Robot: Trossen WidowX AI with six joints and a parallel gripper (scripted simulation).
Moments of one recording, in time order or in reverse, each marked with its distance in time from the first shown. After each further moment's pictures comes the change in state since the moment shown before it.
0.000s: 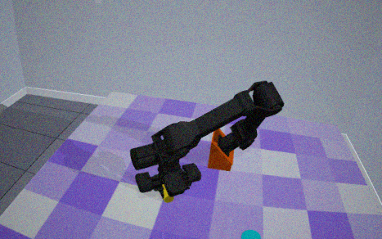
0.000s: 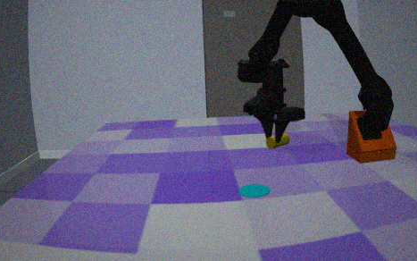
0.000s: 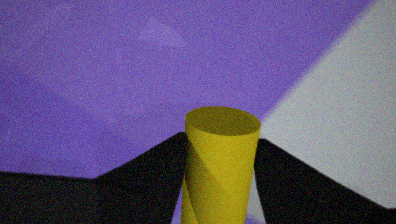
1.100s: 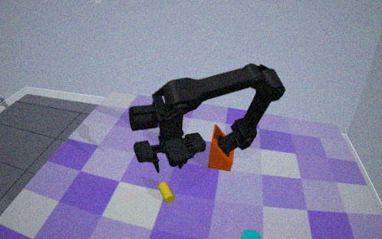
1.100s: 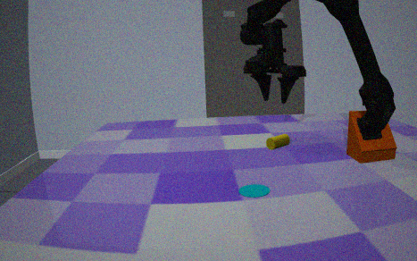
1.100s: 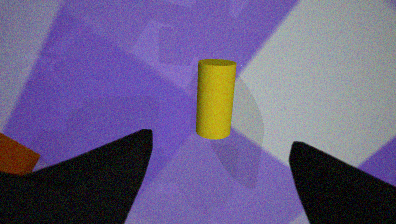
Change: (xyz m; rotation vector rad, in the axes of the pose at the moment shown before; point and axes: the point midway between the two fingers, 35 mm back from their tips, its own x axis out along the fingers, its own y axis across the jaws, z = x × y) arm -0.109 0.002 -0.004 0.006 0.016 -0.004
